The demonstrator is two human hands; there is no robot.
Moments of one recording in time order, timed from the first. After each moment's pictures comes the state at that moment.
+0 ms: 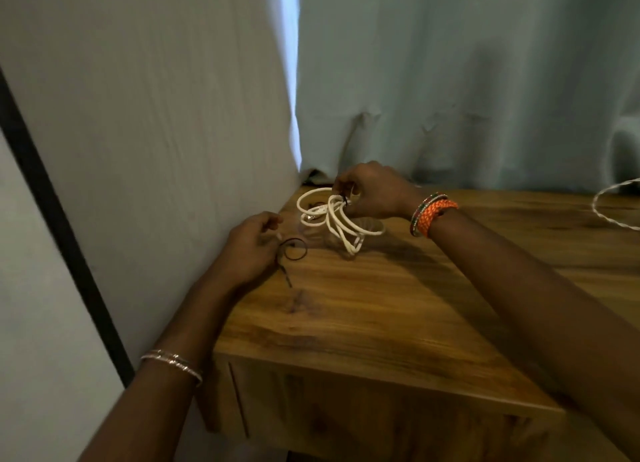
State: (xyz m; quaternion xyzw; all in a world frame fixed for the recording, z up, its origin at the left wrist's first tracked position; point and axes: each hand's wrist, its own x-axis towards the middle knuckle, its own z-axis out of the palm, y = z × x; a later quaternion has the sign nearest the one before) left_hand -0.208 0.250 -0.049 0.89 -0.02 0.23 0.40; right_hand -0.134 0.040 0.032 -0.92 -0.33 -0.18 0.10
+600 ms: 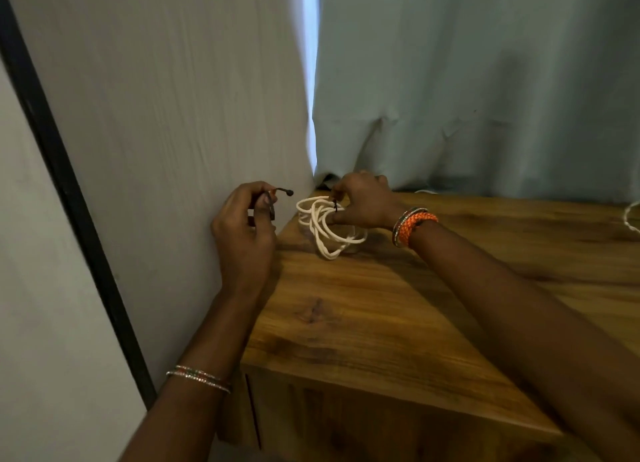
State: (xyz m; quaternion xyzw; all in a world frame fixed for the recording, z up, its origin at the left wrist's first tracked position) left_hand -0.224 0.244 -0.032 0.69 -0.10 0.58 0.43; right_hand -0.118 0.083 0.018 -0.93 -0.30 -0.20 0.10
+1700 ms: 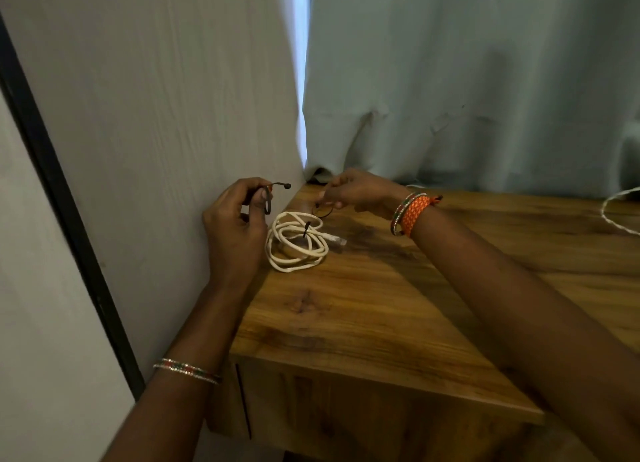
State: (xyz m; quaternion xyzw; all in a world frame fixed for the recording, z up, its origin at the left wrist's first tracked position) left_hand -0.226 0.243 -0.035 0.71 -0.10 0.55 0.43; right_hand -0.134 0.076 0.033 -0.89 -0.25 0.05 0.39
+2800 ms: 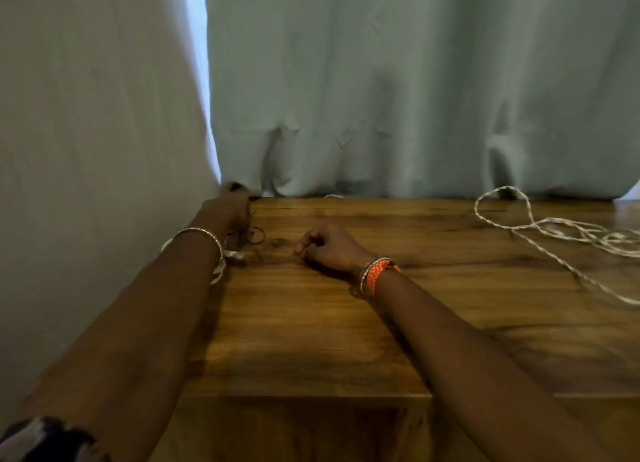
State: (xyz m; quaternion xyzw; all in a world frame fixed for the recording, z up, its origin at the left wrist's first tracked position) left_hand -0.059 0.179 0.003 1.00 -0.03 0.06 0.03; right_hand -0.138 -0.035 -0.043 -0.89 -0.20 -0.06 0.41
